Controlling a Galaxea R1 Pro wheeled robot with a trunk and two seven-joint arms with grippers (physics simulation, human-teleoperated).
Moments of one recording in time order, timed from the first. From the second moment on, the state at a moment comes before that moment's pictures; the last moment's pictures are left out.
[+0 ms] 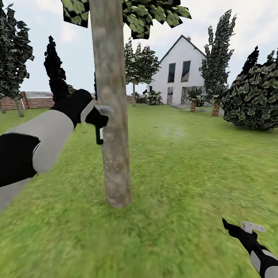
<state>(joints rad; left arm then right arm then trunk) -1.75 -0.04 -0.20 -0.20 -0.08 1.00 -0.23 -0.62 -0.30 -1.13 -0.23 0.63 -0.33 0.37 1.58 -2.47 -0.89</state>
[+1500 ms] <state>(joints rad) -1.38 -0.05 -0.20 -0.02 -0.08 0.92 -0.23 -0.62 -0.30 -1.13 -0.23 0.63 -0.33 0.37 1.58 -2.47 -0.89</state>
